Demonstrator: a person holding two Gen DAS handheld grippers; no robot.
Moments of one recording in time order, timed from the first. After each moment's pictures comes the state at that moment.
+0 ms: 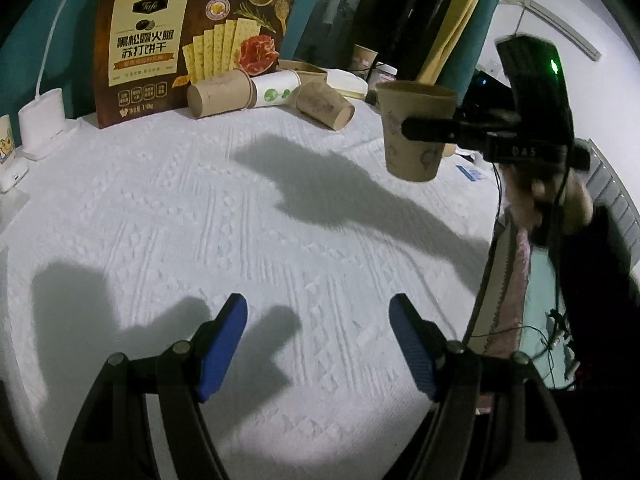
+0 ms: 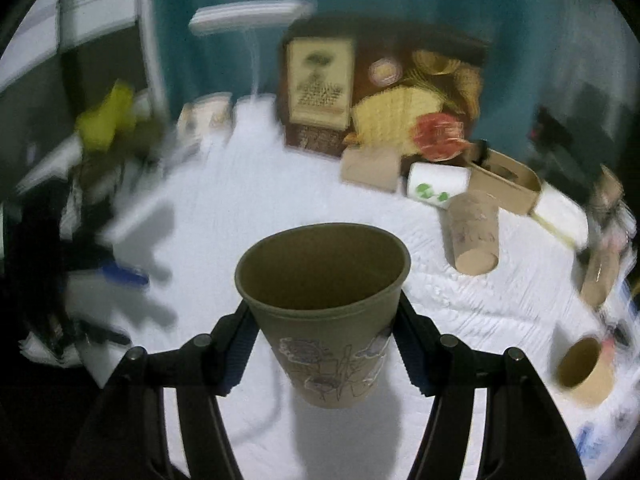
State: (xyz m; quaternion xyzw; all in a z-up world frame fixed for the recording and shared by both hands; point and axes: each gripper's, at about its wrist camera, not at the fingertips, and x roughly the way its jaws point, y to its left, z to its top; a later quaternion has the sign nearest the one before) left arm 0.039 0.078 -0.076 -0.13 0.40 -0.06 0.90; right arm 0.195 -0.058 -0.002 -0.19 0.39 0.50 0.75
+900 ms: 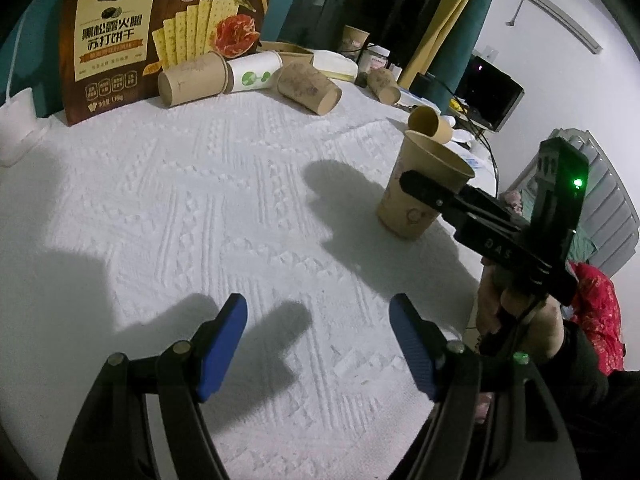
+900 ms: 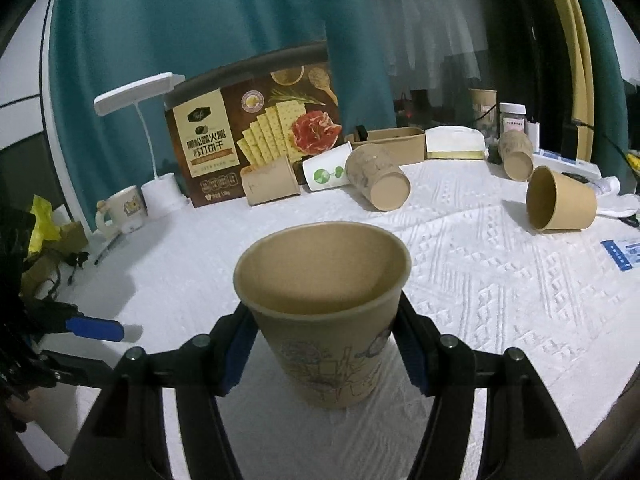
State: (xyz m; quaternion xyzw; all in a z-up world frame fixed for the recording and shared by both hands) left arm 0.074 0.064 -0.089 -0.13 0.43 -0.08 0.89; right arm 0.150 -0.121 -0.065 -0.05 0.34 0.34 0.88
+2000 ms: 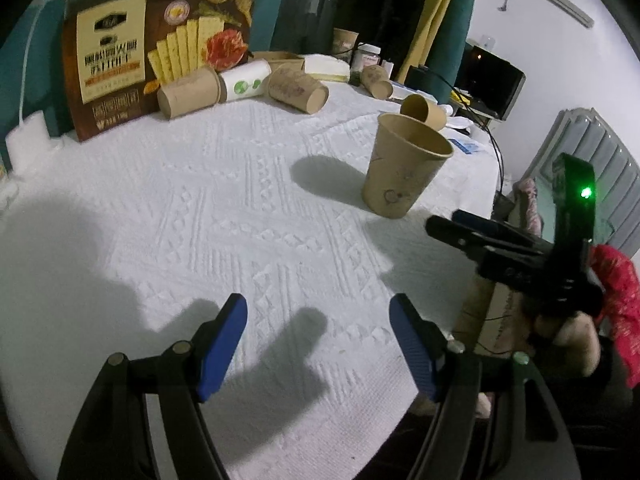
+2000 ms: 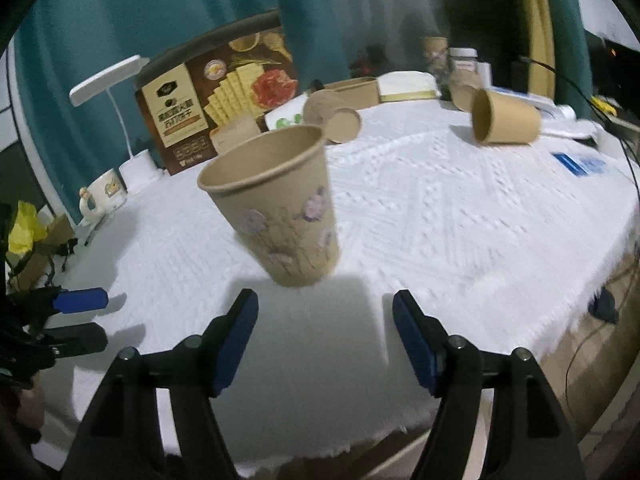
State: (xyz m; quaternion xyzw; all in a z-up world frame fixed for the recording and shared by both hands) left arm 0.047 0.030 -0.086 -0.08 0.41 -0.06 0.91; right arm 0.106 -0.177 -0.077 -0.02 0.43 0.27 0.86
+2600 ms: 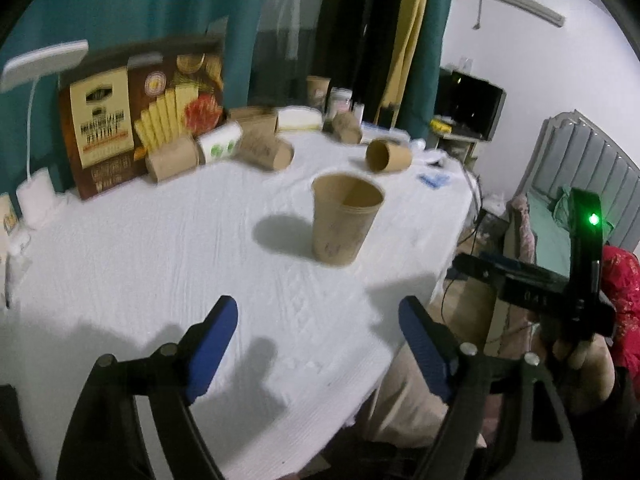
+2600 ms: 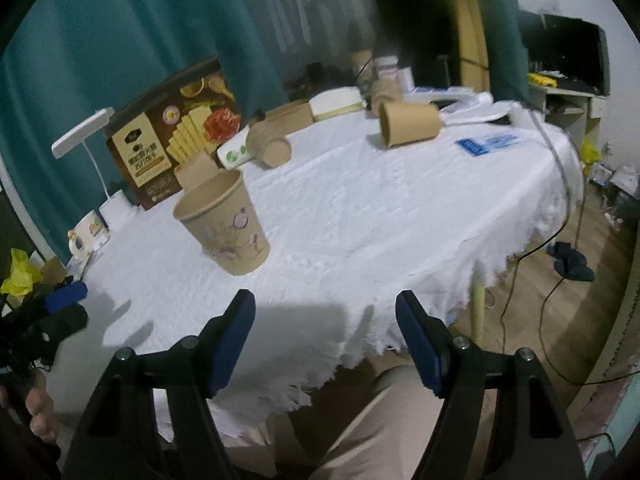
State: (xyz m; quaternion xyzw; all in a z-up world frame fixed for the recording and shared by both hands) left arm 0.024 -0.016 -0.037 -0.05 0.33 -0.06 0.94; right arm 0.070 -0.260 -0.025 0.02 0.41 0.19 0.89
